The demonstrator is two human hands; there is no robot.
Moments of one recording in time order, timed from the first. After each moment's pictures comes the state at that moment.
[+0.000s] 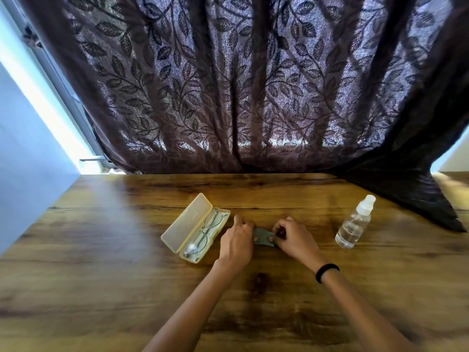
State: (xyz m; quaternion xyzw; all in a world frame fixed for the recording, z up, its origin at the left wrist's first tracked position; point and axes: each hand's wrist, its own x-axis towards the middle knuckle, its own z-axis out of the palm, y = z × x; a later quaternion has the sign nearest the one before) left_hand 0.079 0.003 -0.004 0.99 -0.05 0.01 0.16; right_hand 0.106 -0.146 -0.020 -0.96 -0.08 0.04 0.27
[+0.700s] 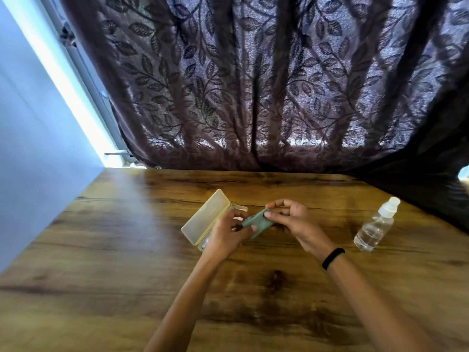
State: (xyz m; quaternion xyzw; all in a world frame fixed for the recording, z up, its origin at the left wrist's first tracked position) left_hand 0.053 0.063 0.018 0.80 0.04 -0.02 0.60; right_hand 0.105 -0.112 0.020 -0.69 -0.07 0.14 0.70
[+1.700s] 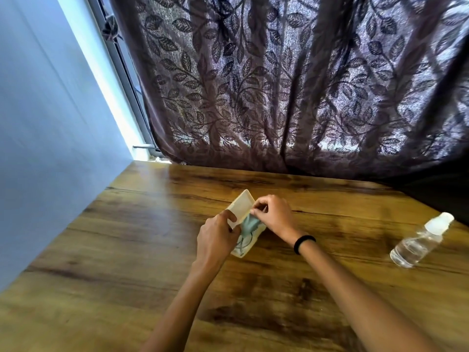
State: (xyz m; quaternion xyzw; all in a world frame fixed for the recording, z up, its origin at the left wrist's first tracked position) left_hand 0.052 0.124 -0.002 0.94 0.12 0.14 0.27; right_hand 0.131 -0.013 0.012 -0.91 -0.23 -0.02 0.35
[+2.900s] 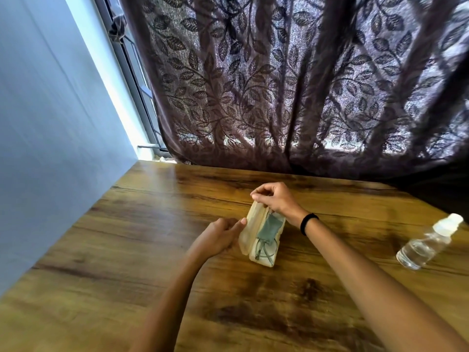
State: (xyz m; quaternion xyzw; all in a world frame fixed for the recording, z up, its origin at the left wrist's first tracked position) left_hand 0.047 0.146 0.017 0.87 0.06 -0.09 0.49; right_hand 0.153 -0.007 0.033 -0.82 -0.18 0.10 0.54
